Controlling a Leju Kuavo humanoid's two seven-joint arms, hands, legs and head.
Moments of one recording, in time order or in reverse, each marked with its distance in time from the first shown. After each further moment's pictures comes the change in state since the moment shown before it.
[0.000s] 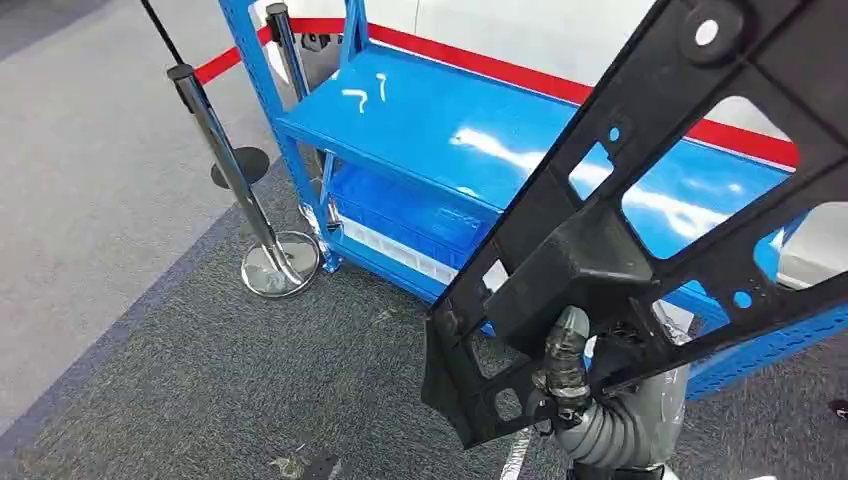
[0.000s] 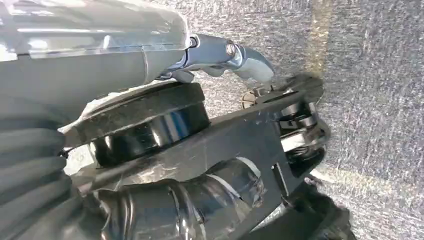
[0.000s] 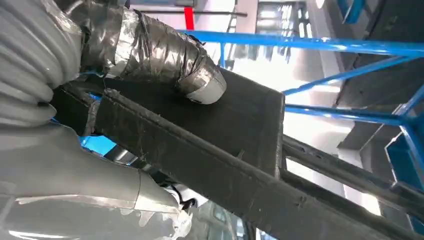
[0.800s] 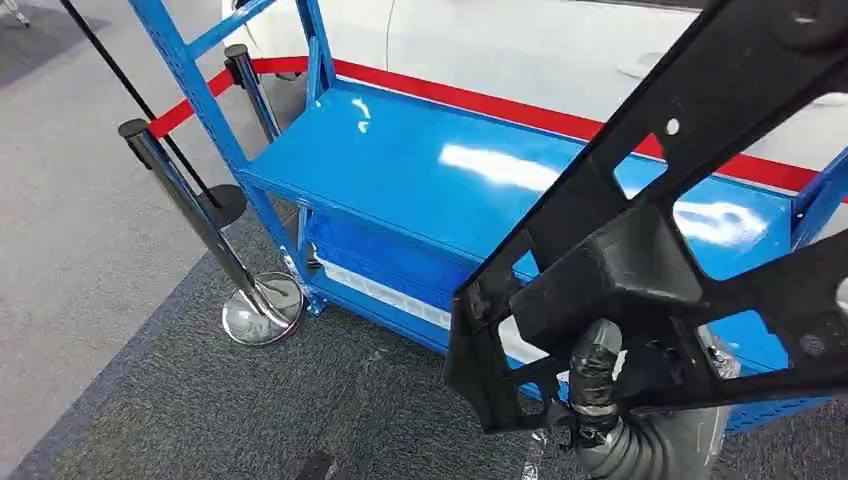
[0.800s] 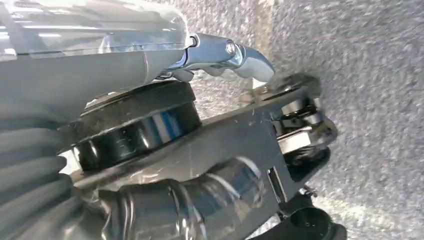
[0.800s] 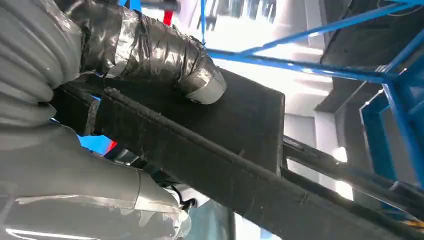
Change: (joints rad) left arm 0.005 0.005 0.004 0.000 0.005 0.018 -0.030; right arm 0.000 -0.003 0.000 -0.048 0.123 0.000 0.011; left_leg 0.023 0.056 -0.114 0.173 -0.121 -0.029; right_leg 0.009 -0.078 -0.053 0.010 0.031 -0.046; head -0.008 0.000
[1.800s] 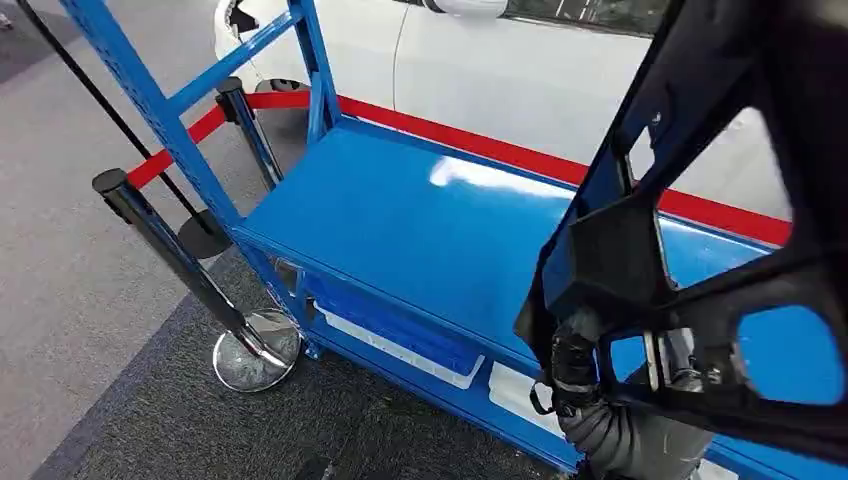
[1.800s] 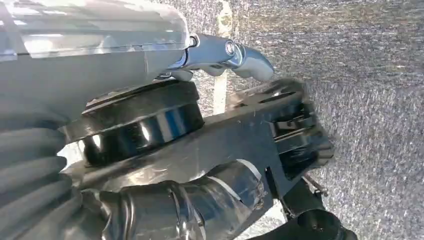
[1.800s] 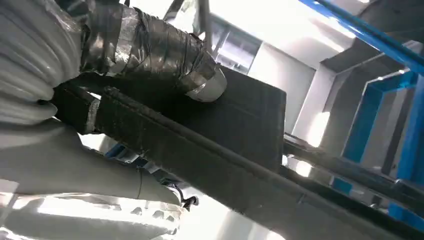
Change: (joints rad) left arm 0.017 -0.006 0.023 -0.001 0.003 0.021 -0.044; right arm -0.105 -0.069 0.024 0.054 0.512 -0.002 0.214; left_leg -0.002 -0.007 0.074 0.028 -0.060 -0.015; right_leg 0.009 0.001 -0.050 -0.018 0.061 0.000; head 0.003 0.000
